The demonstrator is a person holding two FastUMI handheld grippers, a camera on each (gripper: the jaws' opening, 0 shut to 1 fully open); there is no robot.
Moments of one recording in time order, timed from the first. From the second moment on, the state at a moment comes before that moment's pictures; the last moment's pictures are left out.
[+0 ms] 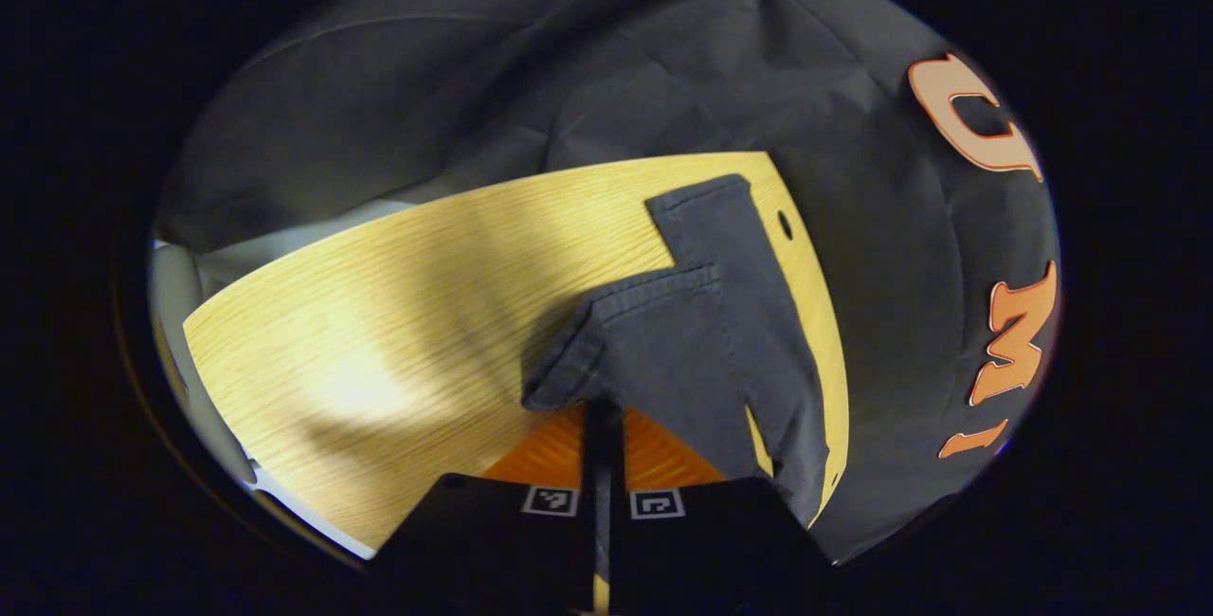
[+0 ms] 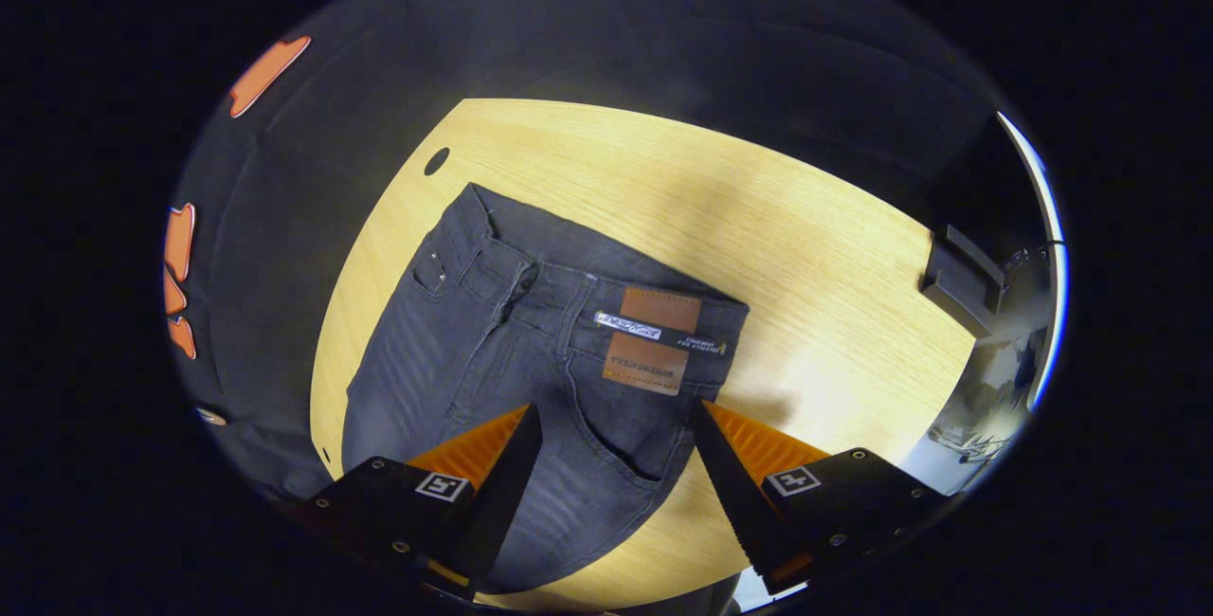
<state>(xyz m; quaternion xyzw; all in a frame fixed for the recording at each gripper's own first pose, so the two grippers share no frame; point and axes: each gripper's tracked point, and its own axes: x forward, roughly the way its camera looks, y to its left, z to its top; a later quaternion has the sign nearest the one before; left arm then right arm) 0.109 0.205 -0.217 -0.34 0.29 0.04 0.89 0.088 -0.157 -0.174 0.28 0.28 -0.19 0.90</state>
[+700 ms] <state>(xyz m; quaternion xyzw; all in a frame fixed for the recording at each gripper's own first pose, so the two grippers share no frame) 0.084 0.201 -0.153 -0.30 0.24 0.05 0.92 0.089 -0.205 -0.195 0.22 0.31 -0.28 0.88</state>
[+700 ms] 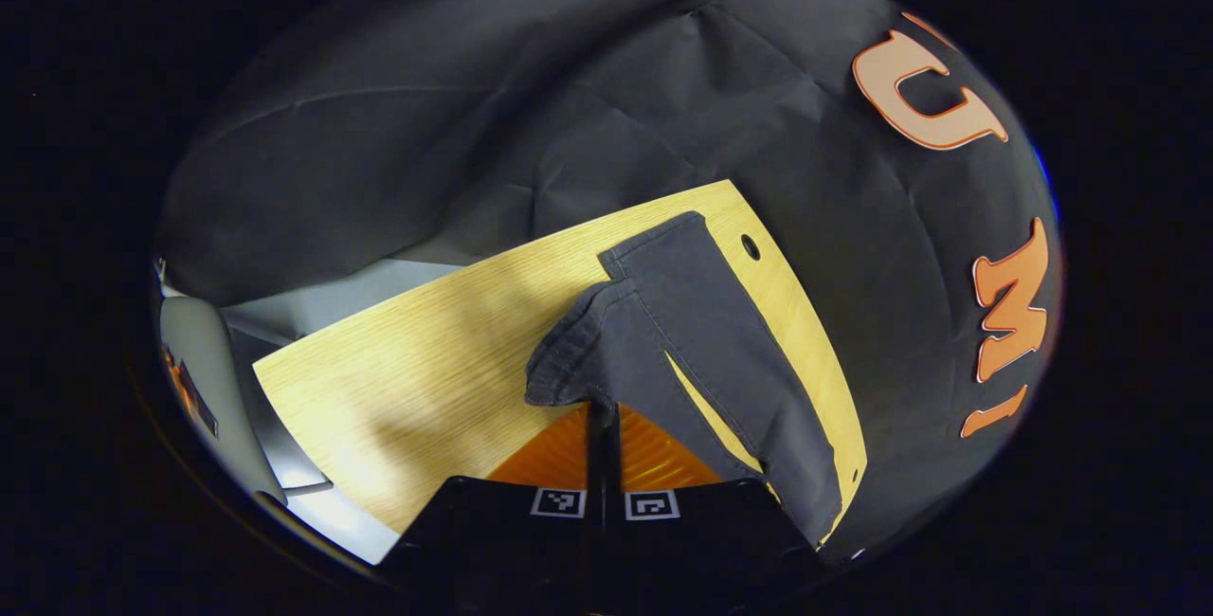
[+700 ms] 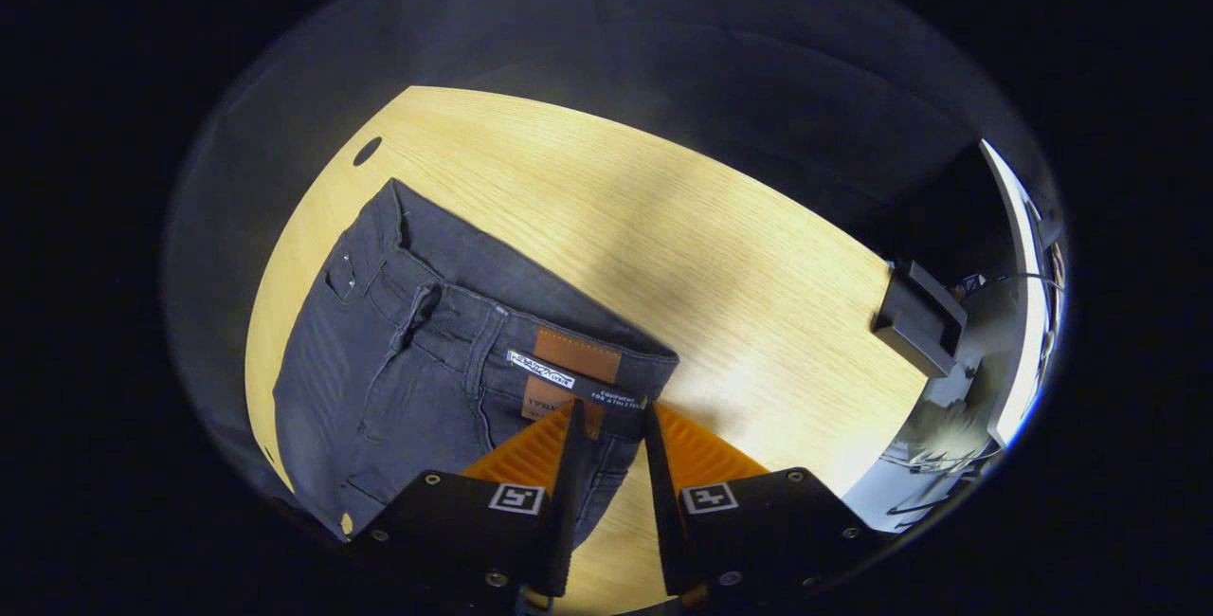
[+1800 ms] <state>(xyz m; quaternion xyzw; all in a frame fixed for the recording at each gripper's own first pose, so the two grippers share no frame) 0.117 0.174 -0.090 -0.23 0.23 -0.03 0.95 0.140 -0.121 -0.085 0.38 0.18 -0.08 0.90</state>
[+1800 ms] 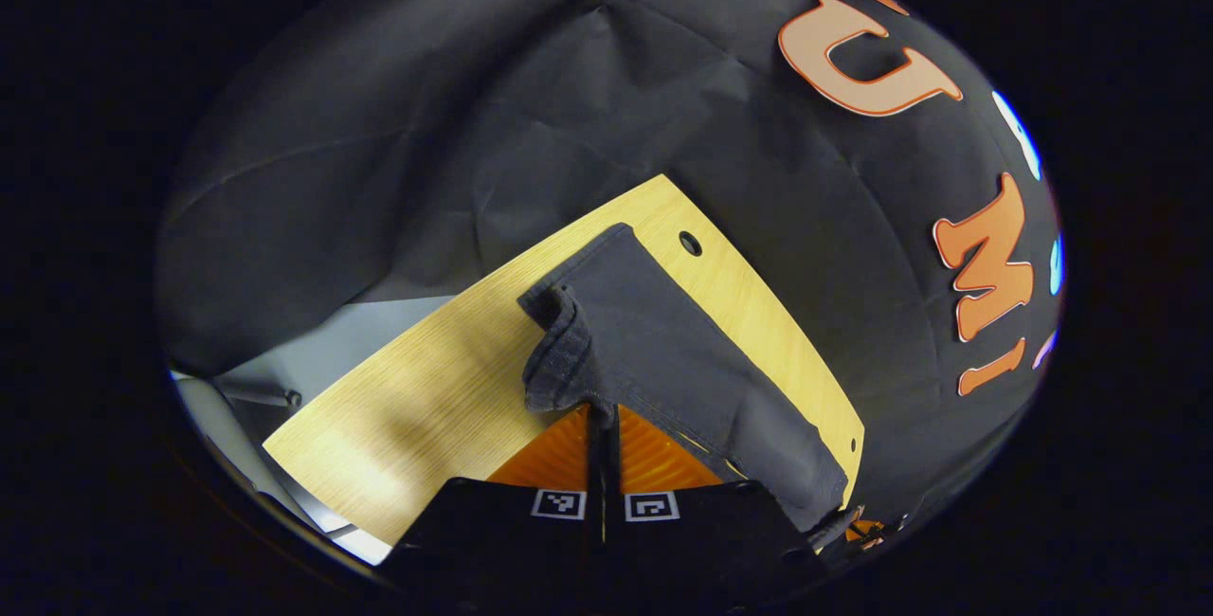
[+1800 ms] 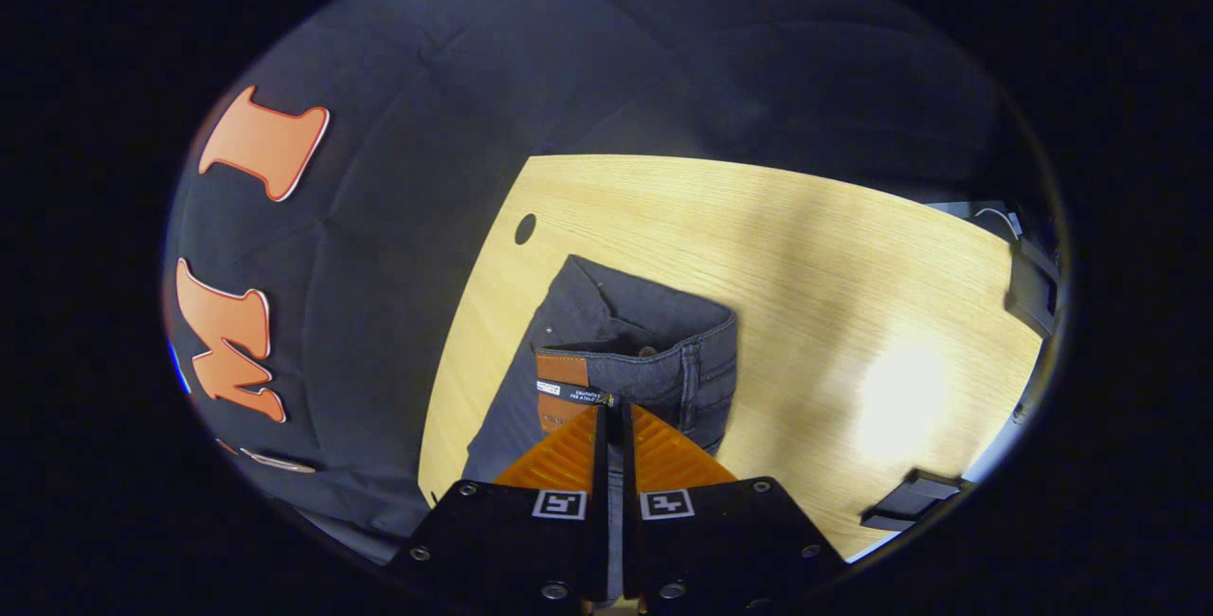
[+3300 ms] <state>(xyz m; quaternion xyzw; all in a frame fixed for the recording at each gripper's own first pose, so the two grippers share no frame) 0.150 0.165 -0.097 -0.23 0.27 -0.01 0.94 0.139 -0.088 -0.135 0.38 0.27 -0.10 0.88</state>
